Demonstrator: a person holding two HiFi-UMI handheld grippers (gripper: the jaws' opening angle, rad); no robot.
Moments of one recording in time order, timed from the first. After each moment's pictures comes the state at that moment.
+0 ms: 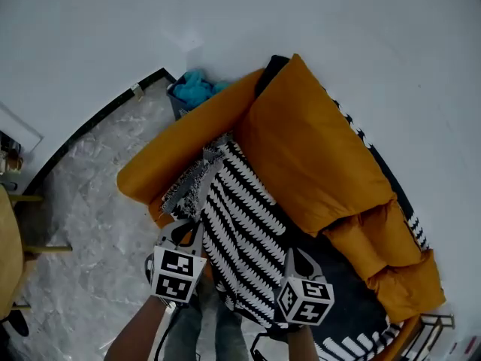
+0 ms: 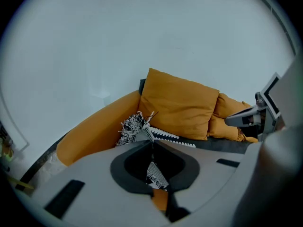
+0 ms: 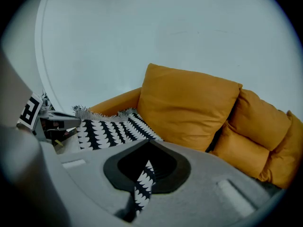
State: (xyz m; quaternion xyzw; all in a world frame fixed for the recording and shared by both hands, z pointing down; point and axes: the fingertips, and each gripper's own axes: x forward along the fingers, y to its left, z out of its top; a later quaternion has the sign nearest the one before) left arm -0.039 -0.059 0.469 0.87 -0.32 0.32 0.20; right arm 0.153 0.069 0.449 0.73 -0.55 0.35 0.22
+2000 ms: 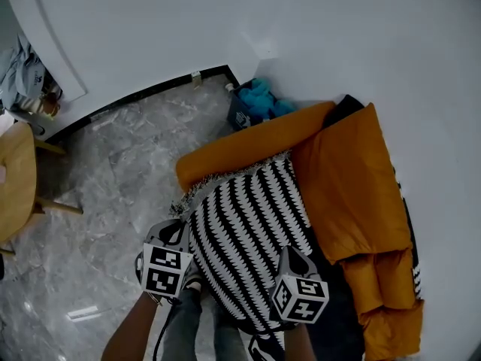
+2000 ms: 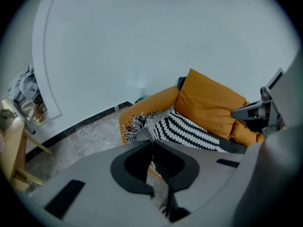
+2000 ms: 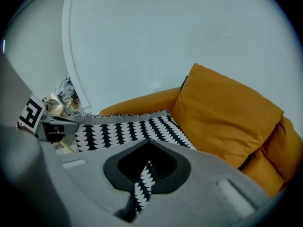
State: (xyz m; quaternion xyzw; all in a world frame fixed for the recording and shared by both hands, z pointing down) left arm -0.228 -0.054 0.480 0.79 -0.45 0.31 0.28; right arm 0.014 0.005 0.433 0.64 -0.64 0.31 0.29
